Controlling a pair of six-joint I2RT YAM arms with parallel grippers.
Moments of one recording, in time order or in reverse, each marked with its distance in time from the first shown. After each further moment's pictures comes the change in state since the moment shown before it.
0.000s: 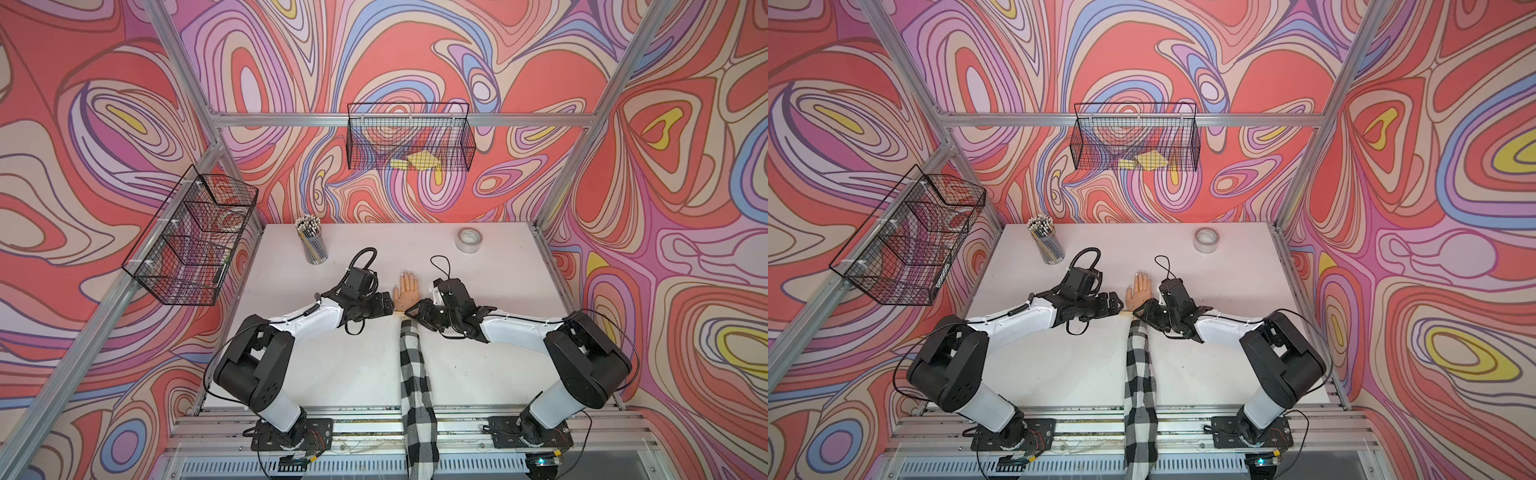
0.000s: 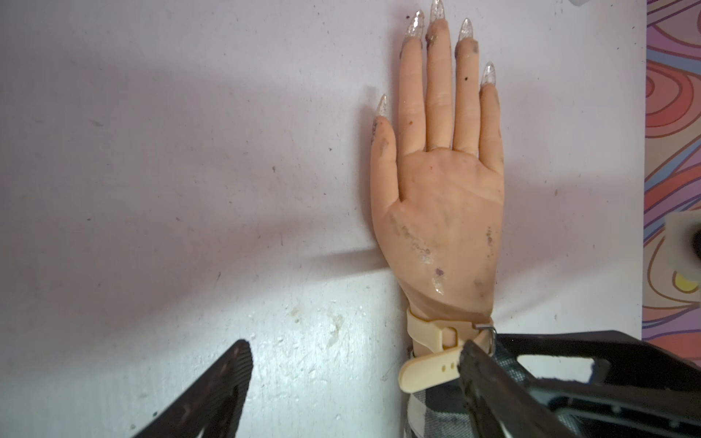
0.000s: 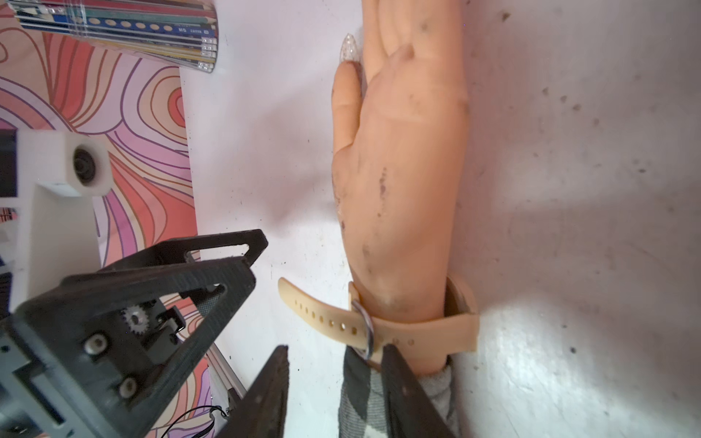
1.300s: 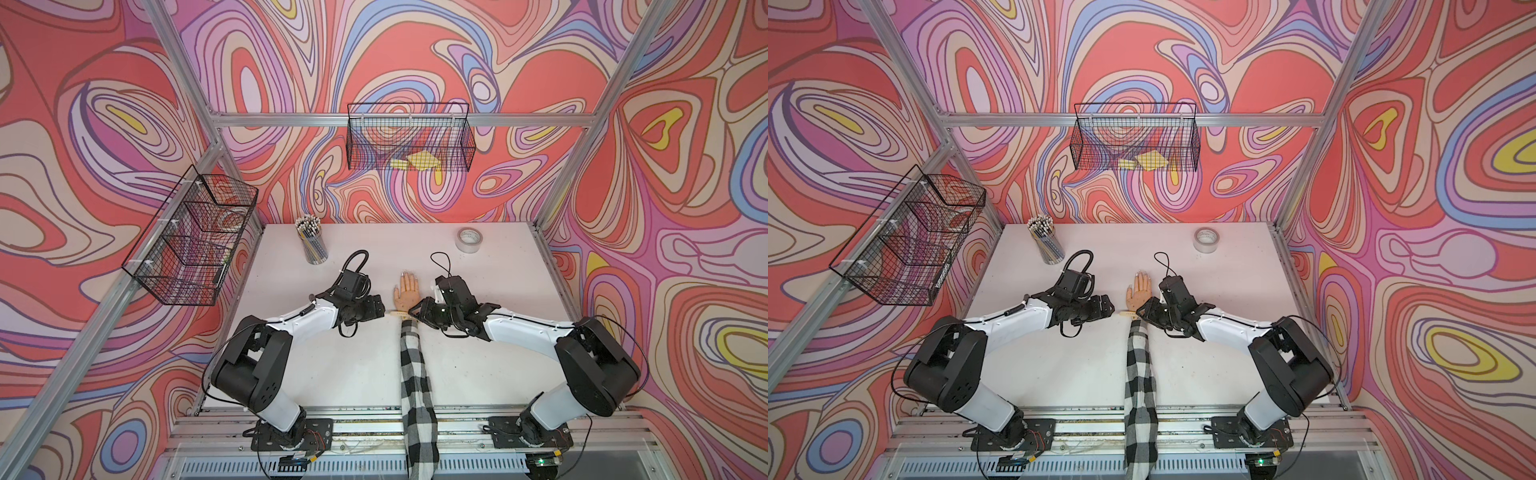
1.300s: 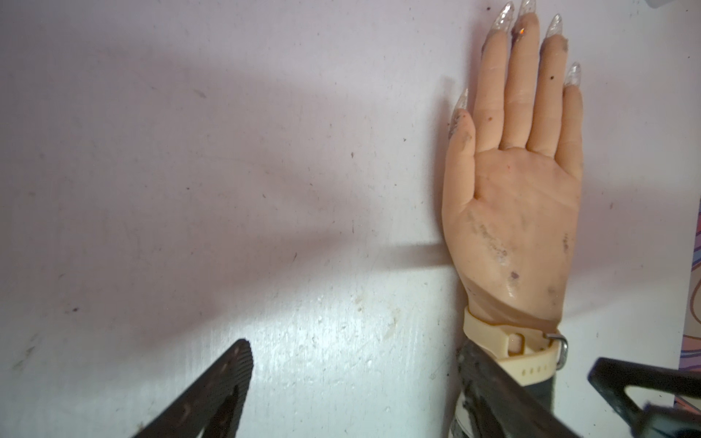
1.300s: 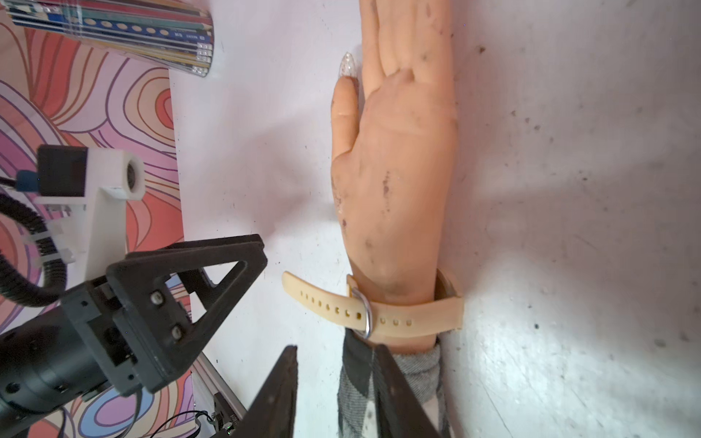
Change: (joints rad) left arm 0.047 -0.009 -0.033 -0.048 -0.026 -0.001; right arm 0.006 -0.037 0.038 -0.132 0.057 -0.055
